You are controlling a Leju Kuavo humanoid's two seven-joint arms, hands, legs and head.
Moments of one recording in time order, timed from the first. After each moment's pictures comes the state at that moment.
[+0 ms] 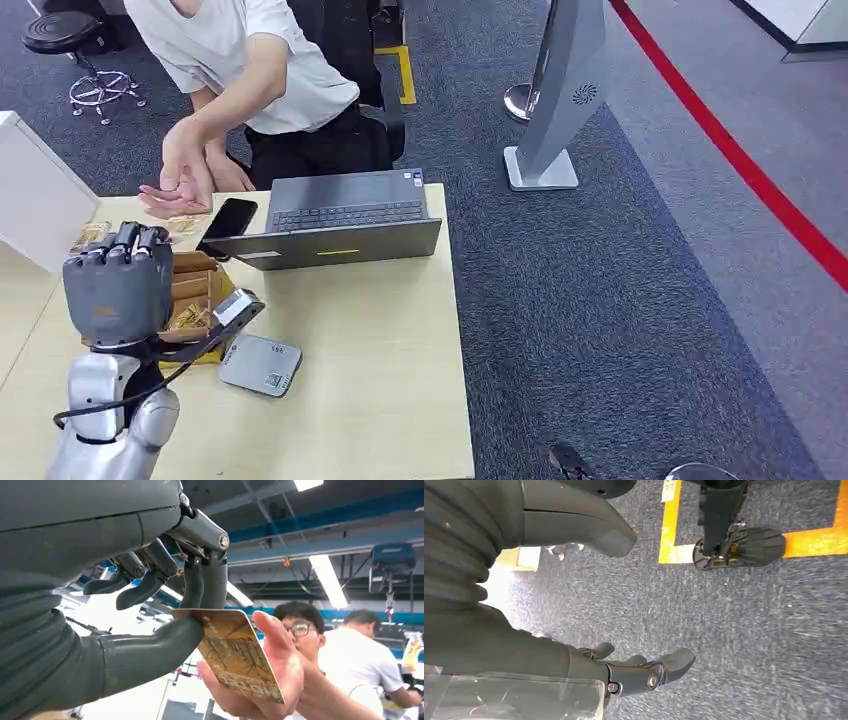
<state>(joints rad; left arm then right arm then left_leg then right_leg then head) -0.30 0.12 -0.38 -1.41 -1.24 0.62 -0.05 -0.19 0.01 -0.76 -0.27 0.92 0.07 0.18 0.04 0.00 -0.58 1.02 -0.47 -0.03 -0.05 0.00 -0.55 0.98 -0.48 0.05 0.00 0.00</state>
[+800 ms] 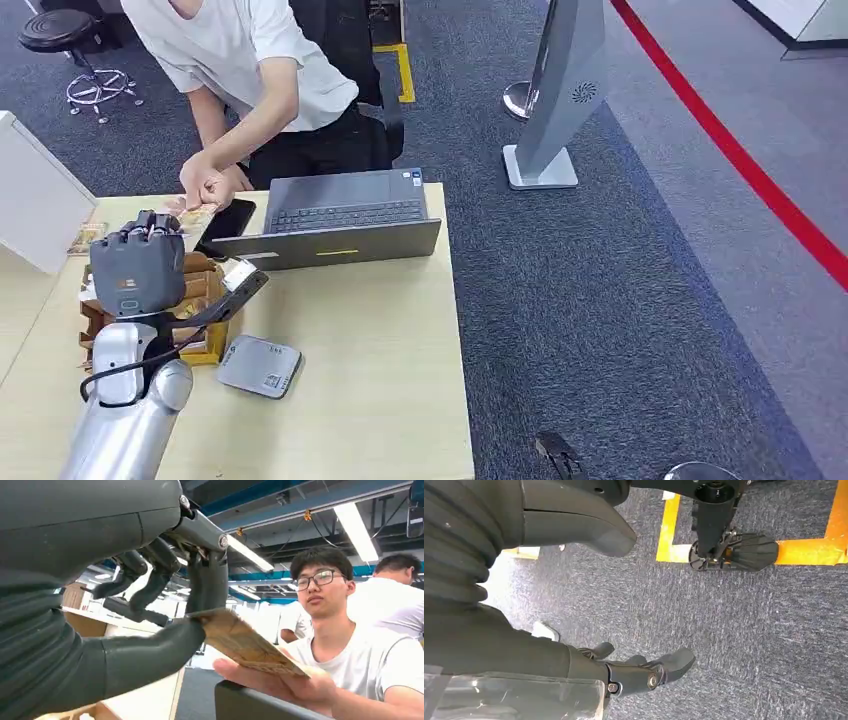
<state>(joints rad) -0.41 0.07 -0.33 -1.17 -1.23 0.60 -0.05 -0.22 0.02 -0.68 -0.27 0.90 0.07 0.21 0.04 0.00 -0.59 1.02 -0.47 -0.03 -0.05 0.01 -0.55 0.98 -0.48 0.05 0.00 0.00</state>
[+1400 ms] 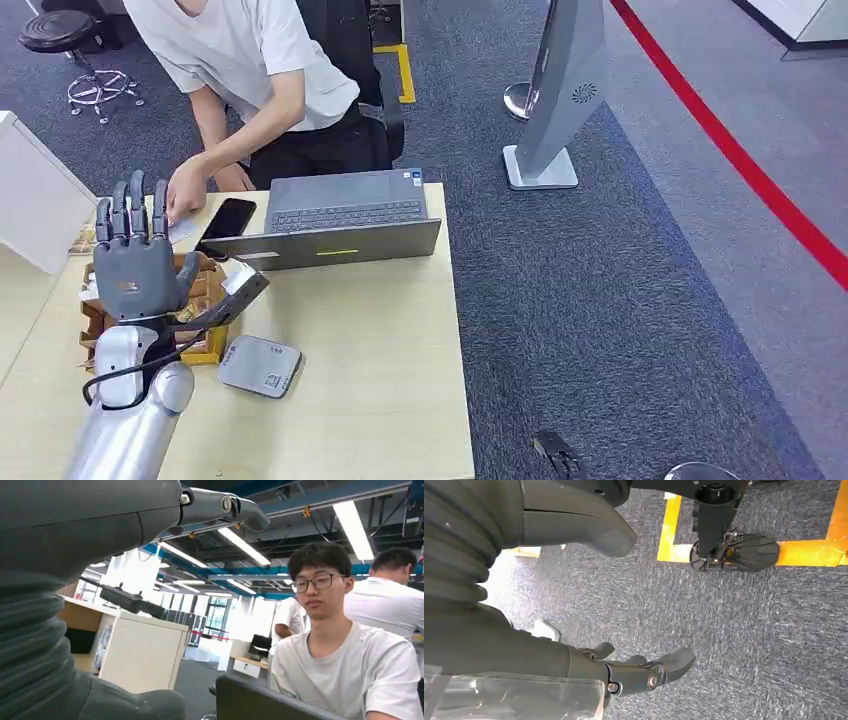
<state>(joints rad) -0.39 0.06 -0.33 -1.17 -1.16 0.62 -0.10 -0.22 0.02 -0.64 -0.27 0.86 0.07 0.22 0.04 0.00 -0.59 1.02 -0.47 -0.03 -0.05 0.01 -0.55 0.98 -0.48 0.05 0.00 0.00</state>
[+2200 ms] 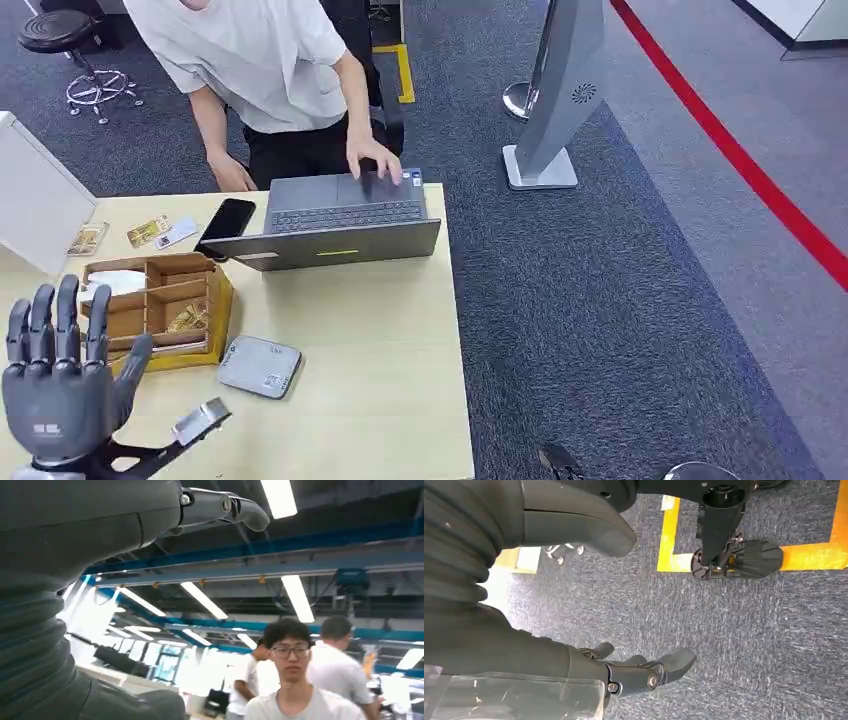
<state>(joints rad) 0.15 0.13 -0.18 -1.76 -1.09 0.69 -0.45 -0.16 0.02 -0.62 -0.27 0.77 0.05 0.18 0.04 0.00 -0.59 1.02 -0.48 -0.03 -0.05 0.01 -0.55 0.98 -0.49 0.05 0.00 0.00</state>
